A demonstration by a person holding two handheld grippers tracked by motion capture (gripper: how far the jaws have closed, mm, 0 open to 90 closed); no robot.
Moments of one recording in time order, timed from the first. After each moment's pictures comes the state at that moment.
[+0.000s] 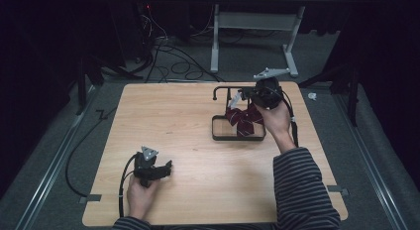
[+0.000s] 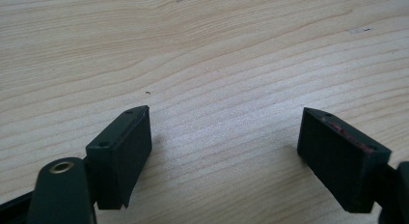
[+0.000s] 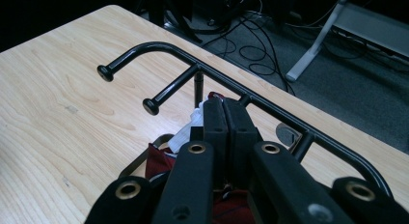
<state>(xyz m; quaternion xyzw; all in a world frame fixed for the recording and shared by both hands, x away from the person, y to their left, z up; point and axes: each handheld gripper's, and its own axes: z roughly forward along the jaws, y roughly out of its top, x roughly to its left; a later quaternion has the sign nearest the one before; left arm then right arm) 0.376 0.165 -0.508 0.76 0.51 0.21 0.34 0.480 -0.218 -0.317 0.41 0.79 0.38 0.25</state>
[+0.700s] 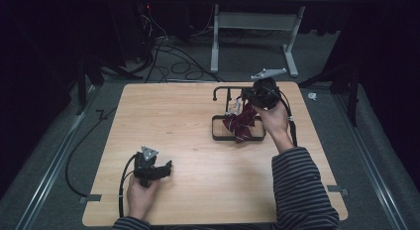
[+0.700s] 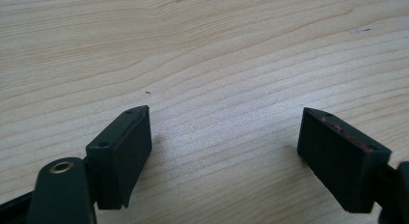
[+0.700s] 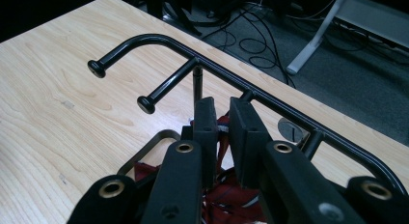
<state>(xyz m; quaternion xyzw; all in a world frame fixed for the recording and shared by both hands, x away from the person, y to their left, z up) 0.376 0.165 -0.508 0.76 0.51 0.21 0.34 0.485 -0.214 -0.322 0.42 0.79 0.37 0.24</state>
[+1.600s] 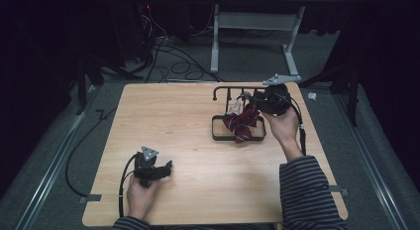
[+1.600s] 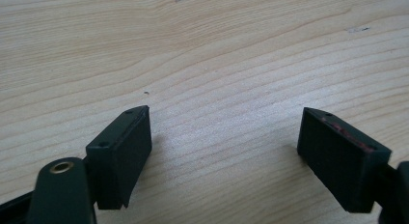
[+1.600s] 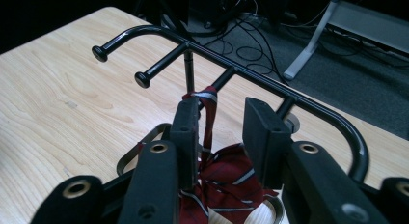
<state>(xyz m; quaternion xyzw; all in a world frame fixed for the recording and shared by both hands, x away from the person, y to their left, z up) 0.376 0.165 -0.508 0.76 0.51 0.21 0.34 0.461 -0.239 -0.325 0.43 0.77 0.40 0.25</state>
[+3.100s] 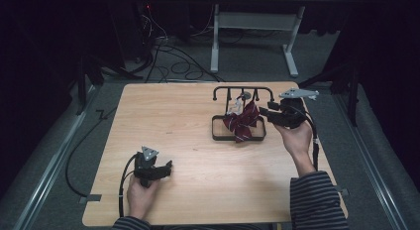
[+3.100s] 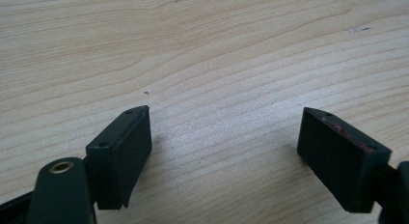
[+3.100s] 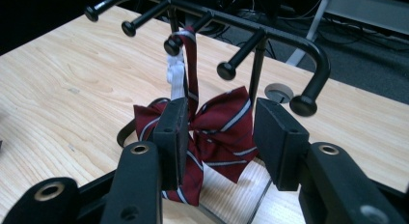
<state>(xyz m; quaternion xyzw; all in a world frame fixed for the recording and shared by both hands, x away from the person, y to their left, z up) 0.376 0.165 -0.508 0.76 0.51 0.21 0.34 0.431 -0.274 -0.346 0.45 0.76 0.41 0.23</state>
